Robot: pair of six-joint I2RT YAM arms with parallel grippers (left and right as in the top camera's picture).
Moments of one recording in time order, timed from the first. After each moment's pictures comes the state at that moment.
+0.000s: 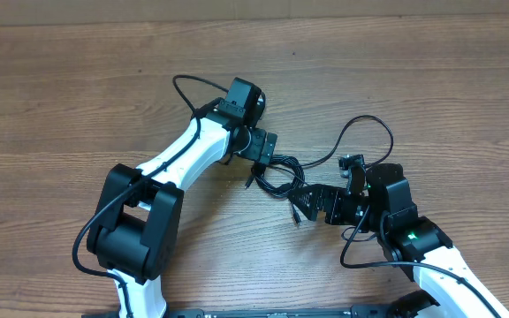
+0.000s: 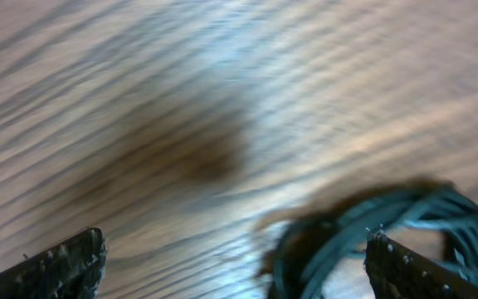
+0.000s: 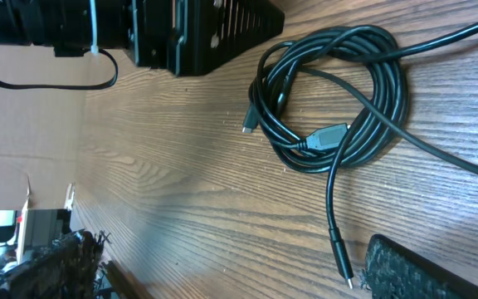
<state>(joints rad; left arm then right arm) -0.45 1.97 1.35 -0.61 0.10 -0.11 0.36 1.04 0.45 -0.14 -0.56 0.65</state>
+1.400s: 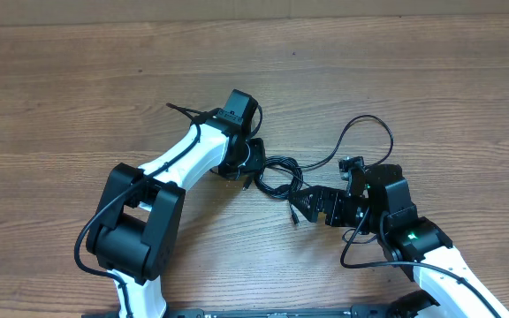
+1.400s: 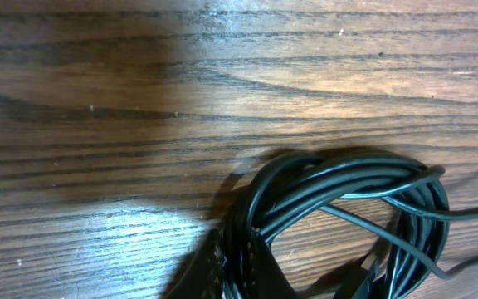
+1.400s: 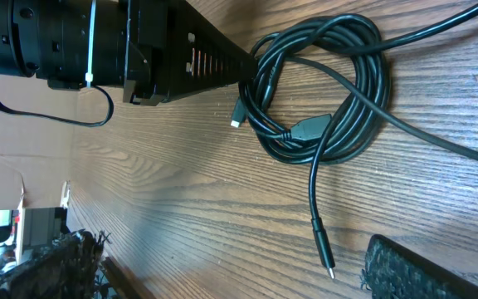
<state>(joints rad) -0.45 1.97 1.28 -0.67 0.25 -0.55 0.36 1.04 0.45 -0.17 -0.55 0.65</state>
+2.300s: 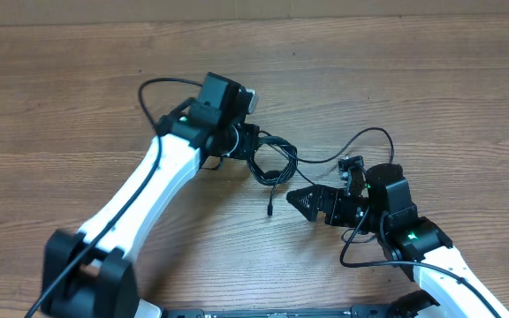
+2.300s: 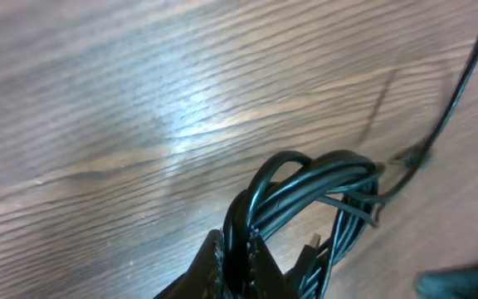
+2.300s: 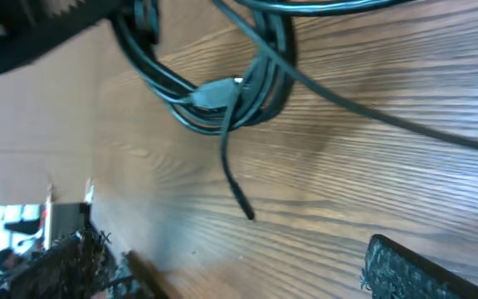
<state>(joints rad) -0.42 1.63 1.28 -0.72 0.26 -0.23 0.36 1.04 0.45 -0.15 -0.61 0.70</state>
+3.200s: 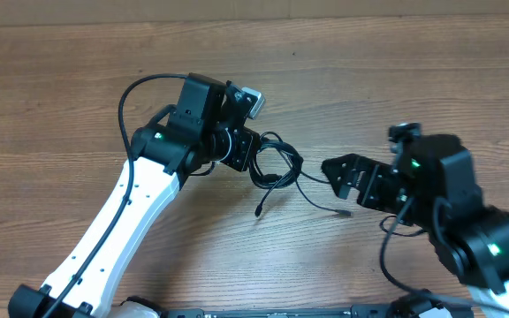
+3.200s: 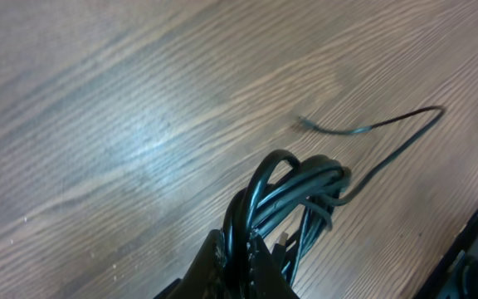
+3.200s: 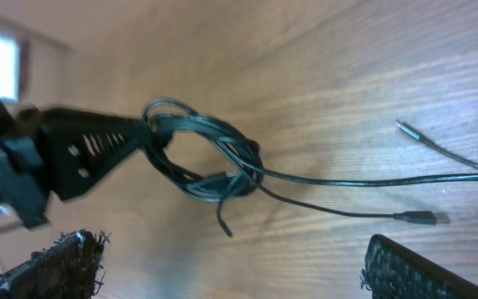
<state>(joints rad) -0.42 1.47 1.28 -0.76 0.41 -0.05 0.36 0.93 1.13 -0.97 -0.25 0.69</state>
